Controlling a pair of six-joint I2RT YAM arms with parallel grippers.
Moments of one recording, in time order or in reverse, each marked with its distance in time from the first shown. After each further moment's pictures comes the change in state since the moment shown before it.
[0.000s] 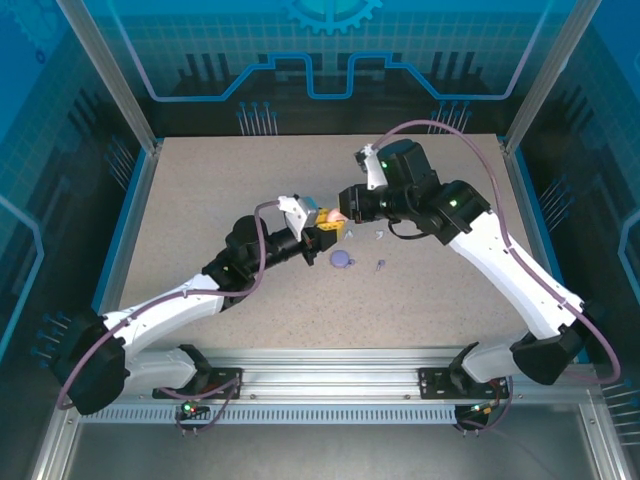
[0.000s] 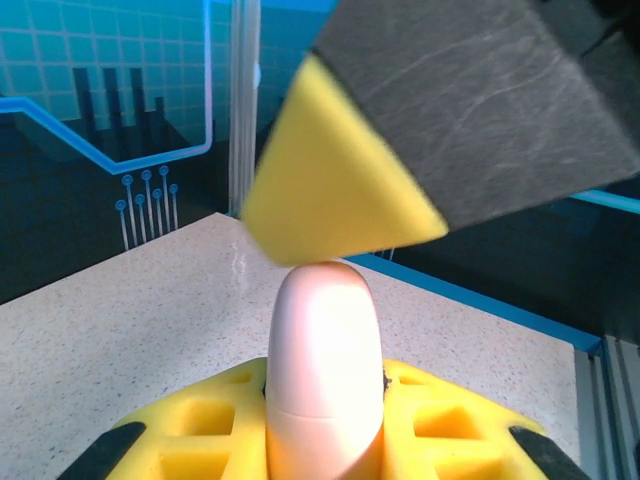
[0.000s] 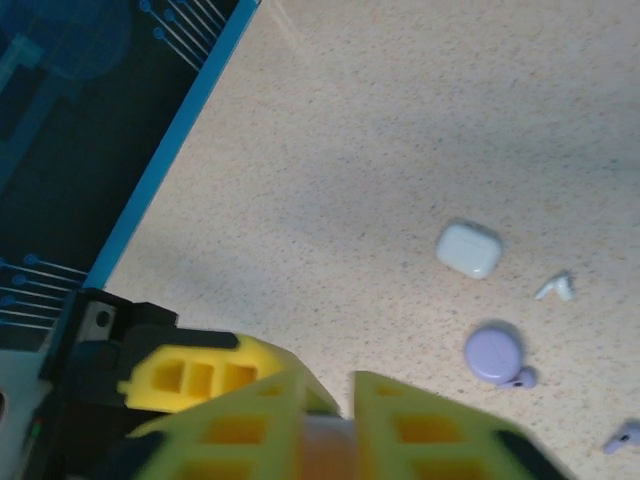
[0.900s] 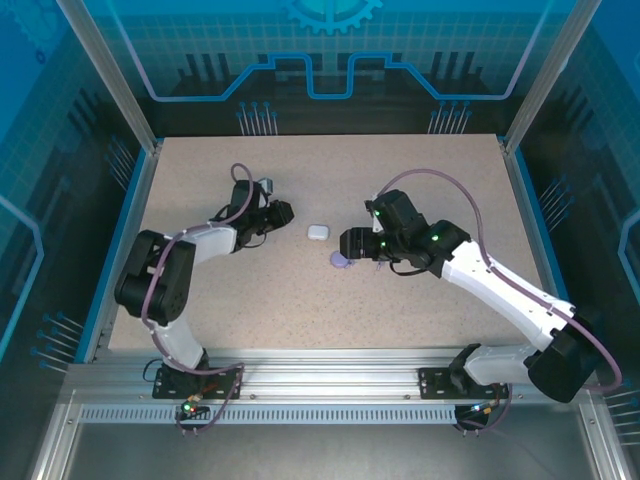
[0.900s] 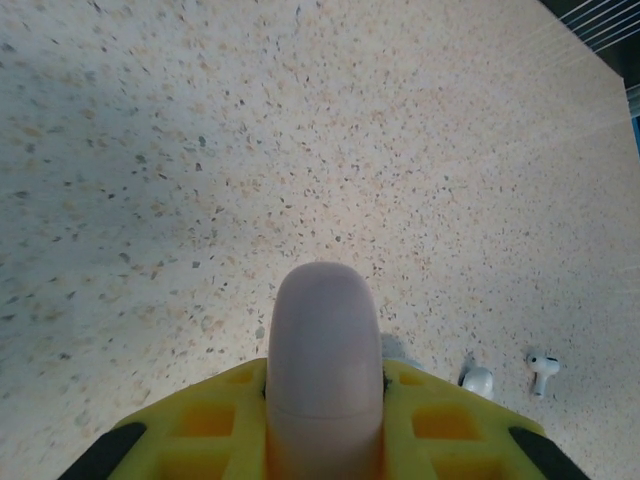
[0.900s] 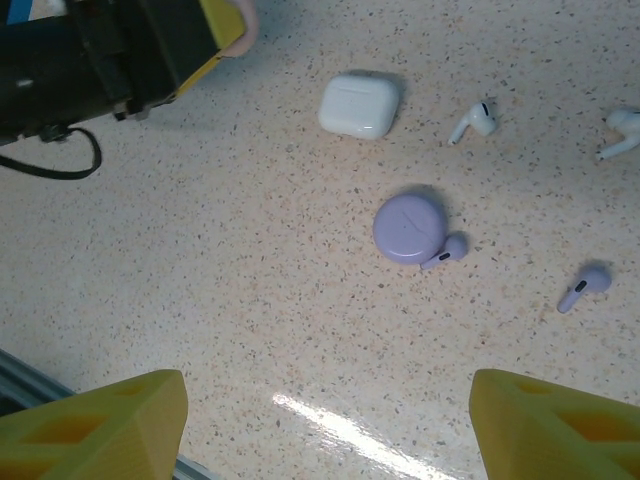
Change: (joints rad) left arm 0.452 0.584 0.236 -0.344 0.032 -0.520; right arm 0.030 -0.091 -0.444 0.153 0.082 0.146
